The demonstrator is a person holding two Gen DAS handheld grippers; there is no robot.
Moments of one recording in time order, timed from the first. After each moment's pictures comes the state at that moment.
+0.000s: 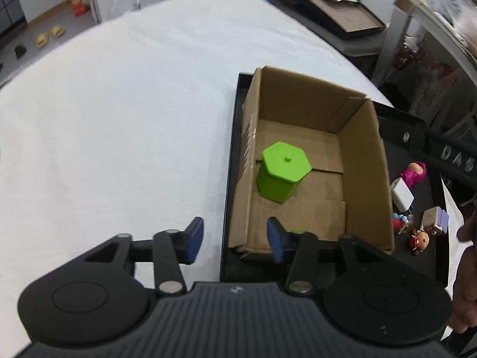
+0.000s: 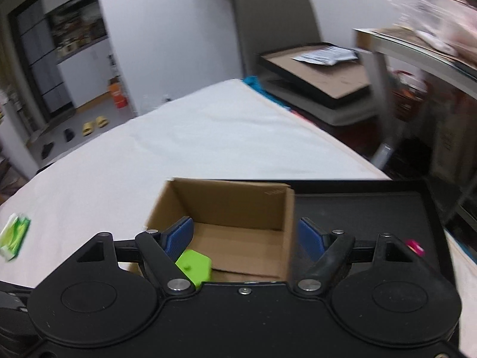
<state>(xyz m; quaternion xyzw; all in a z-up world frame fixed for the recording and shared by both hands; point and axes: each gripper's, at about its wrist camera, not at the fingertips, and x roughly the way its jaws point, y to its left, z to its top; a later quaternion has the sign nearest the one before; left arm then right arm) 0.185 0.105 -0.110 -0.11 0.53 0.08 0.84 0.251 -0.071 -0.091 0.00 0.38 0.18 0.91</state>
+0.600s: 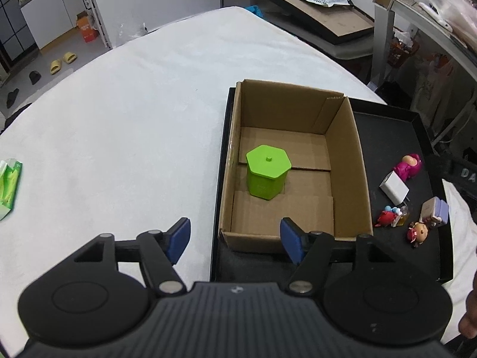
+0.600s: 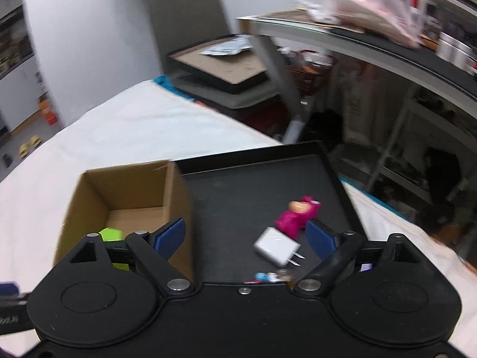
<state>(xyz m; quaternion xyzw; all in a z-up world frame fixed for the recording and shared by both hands) 0.168 0.060 -0.086 -0.06 0.52 0.11 0.85 0.227 -0.149 -0.094 0.03 0.39 0.02 0.92</state>
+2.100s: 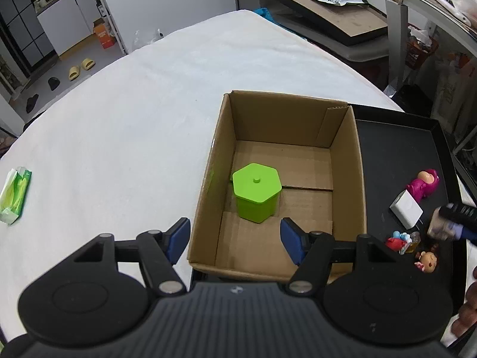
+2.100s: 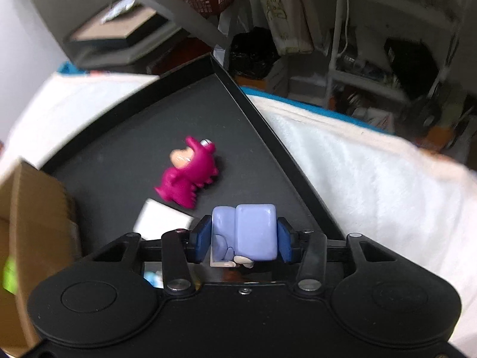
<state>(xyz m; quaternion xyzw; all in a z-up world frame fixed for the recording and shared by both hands) 0.203 0.024 -0.094 -0.03 0.51 0.16 0.85 0.279 -0.252 -0.195 0.16 0.49 -0.06 0.86</state>
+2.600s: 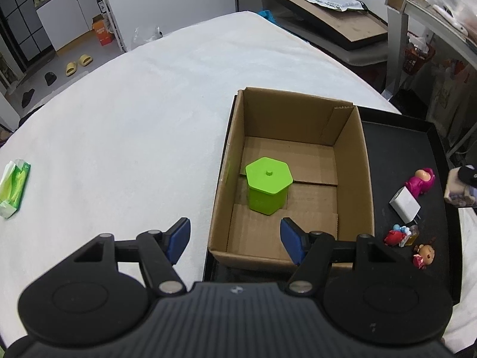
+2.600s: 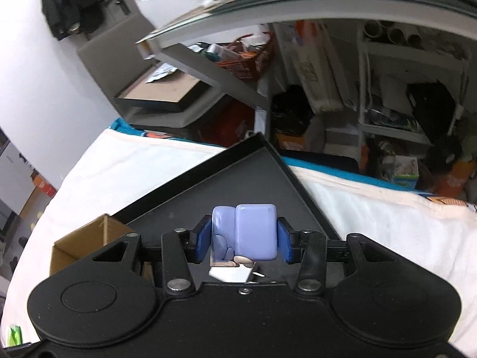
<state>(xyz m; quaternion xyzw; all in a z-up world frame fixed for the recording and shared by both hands) 0.184 0.045 -0.089 -0.05 0.50 0.15 0.85 0.256 -0.249 -0.125 0.19 0.39 0.00 0.90</state>
